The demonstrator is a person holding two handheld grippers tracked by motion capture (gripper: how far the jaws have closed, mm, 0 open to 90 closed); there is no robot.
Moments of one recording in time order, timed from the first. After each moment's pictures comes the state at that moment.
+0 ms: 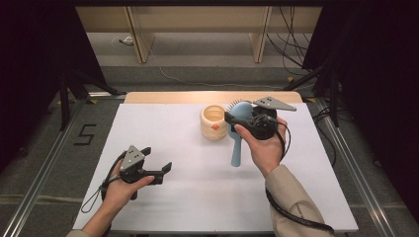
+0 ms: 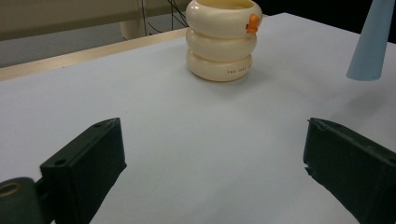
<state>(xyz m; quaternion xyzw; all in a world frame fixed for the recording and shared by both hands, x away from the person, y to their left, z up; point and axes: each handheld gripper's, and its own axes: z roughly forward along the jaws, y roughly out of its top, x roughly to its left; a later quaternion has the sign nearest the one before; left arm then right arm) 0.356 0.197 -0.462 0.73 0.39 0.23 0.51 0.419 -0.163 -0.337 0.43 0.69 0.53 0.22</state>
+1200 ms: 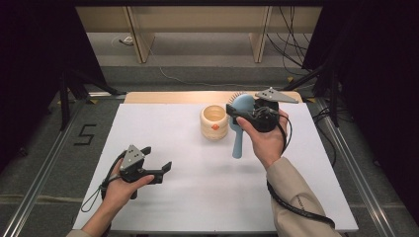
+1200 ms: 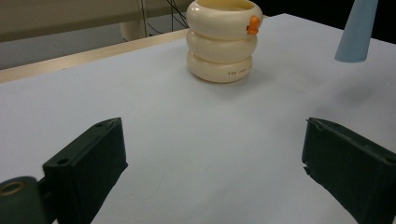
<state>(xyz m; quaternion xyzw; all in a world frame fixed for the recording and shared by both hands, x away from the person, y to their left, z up) 0.358 0.197 -0.461 0.73 0.39 0.23 0.51 0.434 -0.167 -0.326 0.42 0.69 0.54 0.23</state>
